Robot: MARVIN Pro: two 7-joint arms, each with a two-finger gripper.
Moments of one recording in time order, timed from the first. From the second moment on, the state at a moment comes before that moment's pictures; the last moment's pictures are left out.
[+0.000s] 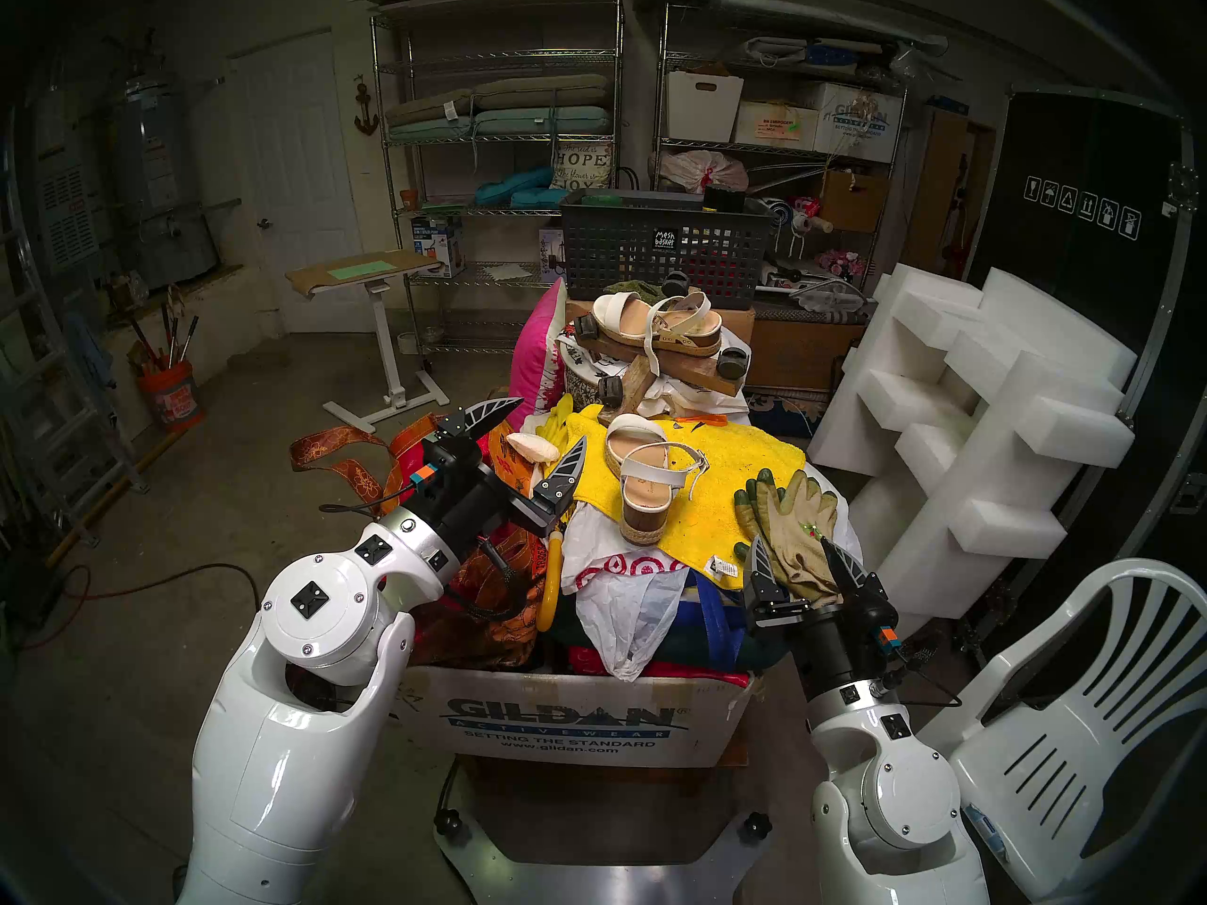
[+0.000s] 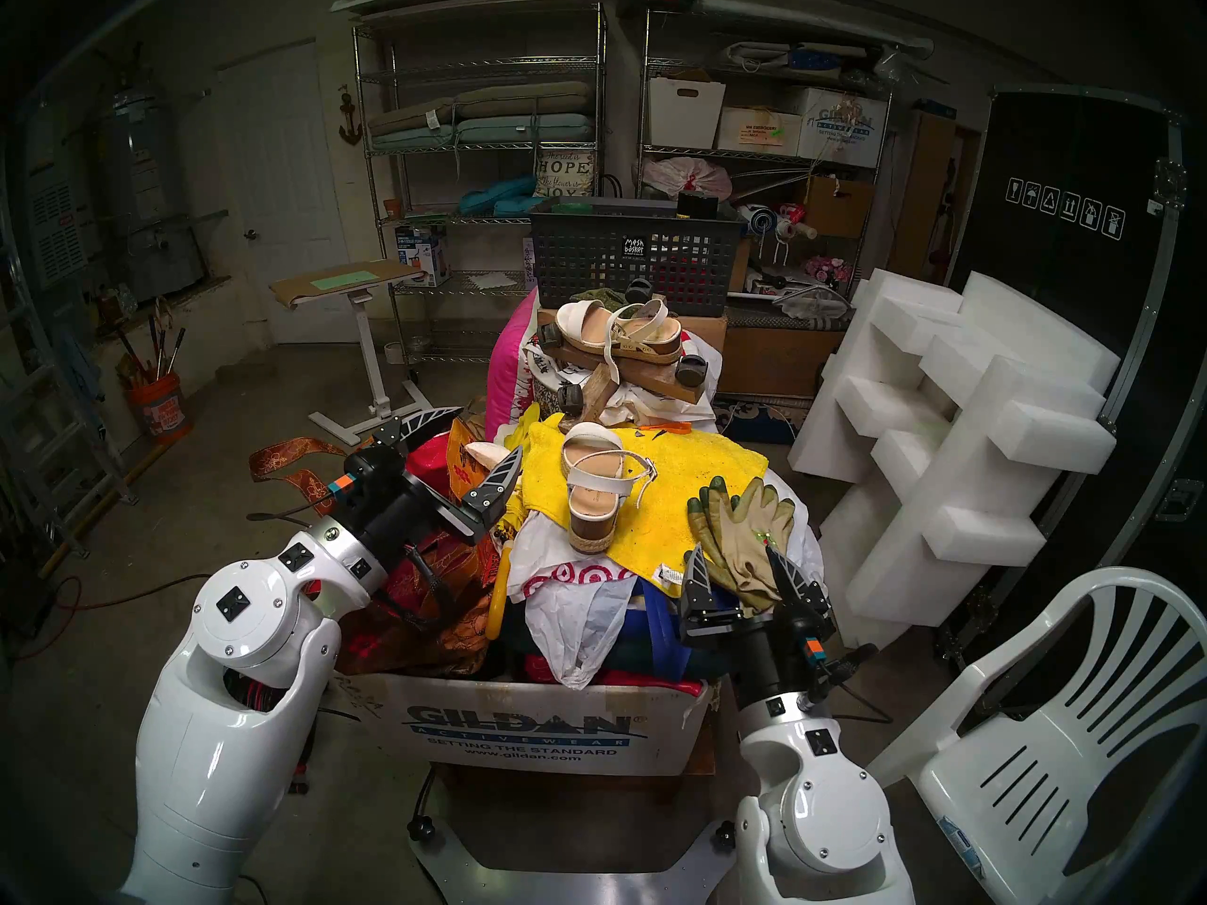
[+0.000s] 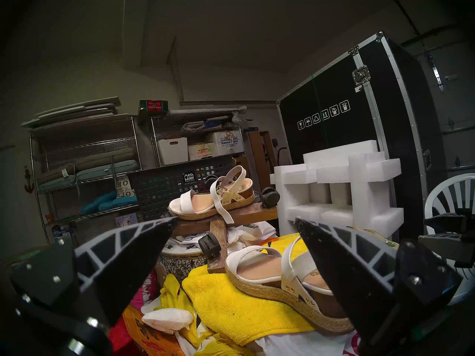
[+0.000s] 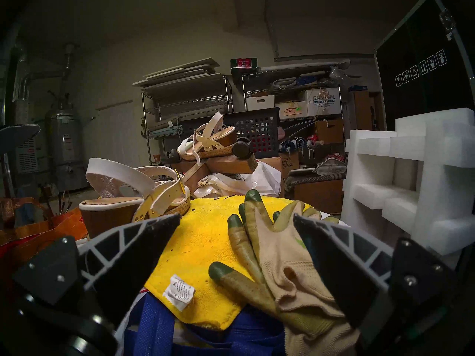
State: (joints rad) left arm 1.74 -1.28 -1.50 -2.12 -0.15 0.06 -0.38; right arm -2.15 -1.61 1.57 -2.14 0.07 -0.15 0.11
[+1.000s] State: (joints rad) left arm 1.59 -1.22 -1.43 -2.01 -0.15 0.19 -0.53; right arm -2.00 -1.54 1.44 -2.03 0.14 -0.15 0.13
